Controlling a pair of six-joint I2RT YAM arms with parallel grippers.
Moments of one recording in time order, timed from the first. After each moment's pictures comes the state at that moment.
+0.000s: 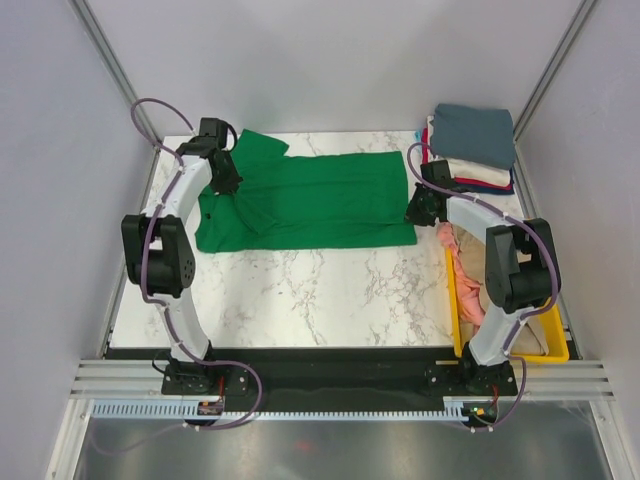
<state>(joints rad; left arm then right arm) -0.08 1.91 1.67 -0.77 -0.13 -0.46 0.19 1.80 1.18 -0.34 0.00 0.58</state>
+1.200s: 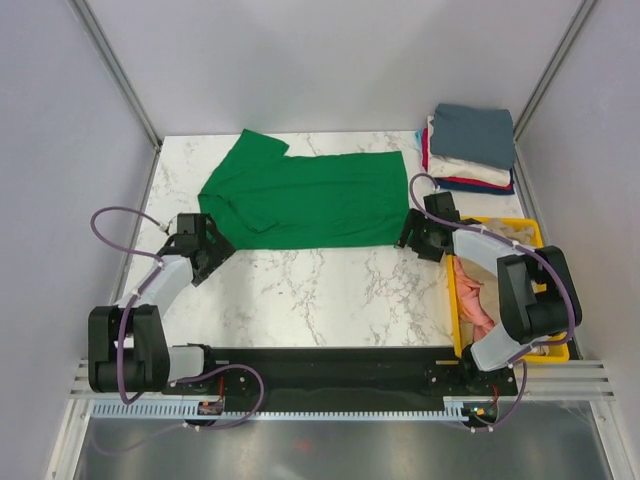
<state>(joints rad) 0.01 1.28 0.69 -0.38 -0.15 -0.69 0.22 1.60 0.86 -0.27 -0.05 0.60</state>
